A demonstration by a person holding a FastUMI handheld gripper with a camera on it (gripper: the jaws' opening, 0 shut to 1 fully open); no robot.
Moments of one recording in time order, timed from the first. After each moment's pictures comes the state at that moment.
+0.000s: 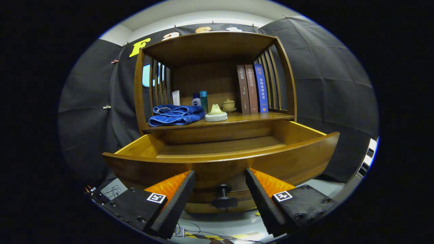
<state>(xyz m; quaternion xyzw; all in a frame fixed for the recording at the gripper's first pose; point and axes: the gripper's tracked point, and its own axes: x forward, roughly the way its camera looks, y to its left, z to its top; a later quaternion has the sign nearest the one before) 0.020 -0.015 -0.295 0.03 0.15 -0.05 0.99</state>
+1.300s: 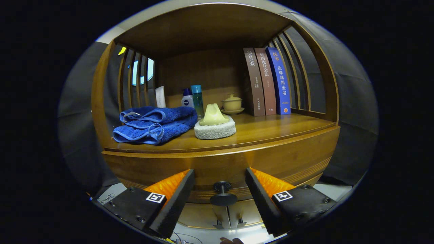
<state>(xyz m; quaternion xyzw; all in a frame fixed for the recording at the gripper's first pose) 0.190 -0.029 -0.328 0.04 0.17 -0.05 0.98</state>
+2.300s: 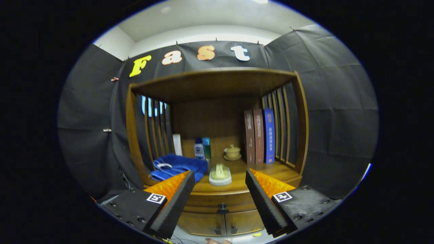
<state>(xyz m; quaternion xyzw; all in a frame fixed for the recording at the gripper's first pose) 0.112 -0.020 -0.094 0.02 0.05 -0.04 1.00</state>
